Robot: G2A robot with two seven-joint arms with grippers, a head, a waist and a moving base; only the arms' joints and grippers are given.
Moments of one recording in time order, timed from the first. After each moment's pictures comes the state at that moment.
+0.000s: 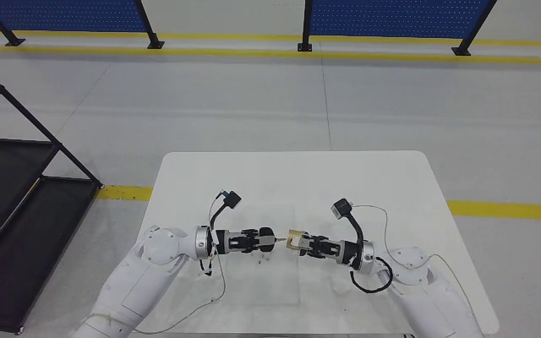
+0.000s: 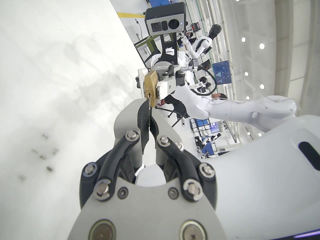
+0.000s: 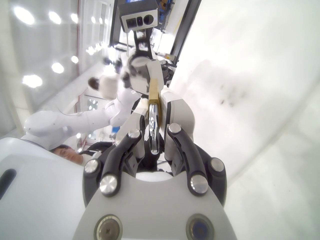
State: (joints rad) left arm 1.45 -1.02 -1.23 -1.60 -0.24 -0.48 -1.03; right arm -1.36 -1.10 1.04 -1.56 0.27 -0.37 0.93
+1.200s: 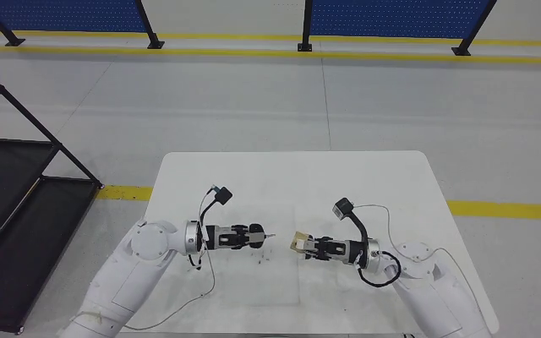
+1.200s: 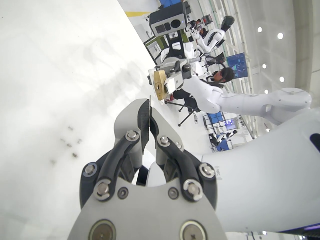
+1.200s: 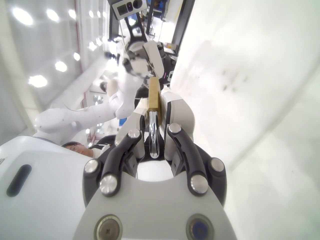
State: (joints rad) left arm 1.44 -0.99 -1.30 -1.61 -0.18 -0.51 -1.10; right arm -1.34 -1.08 1.07 -1.55 0.33 -0.28 1.05
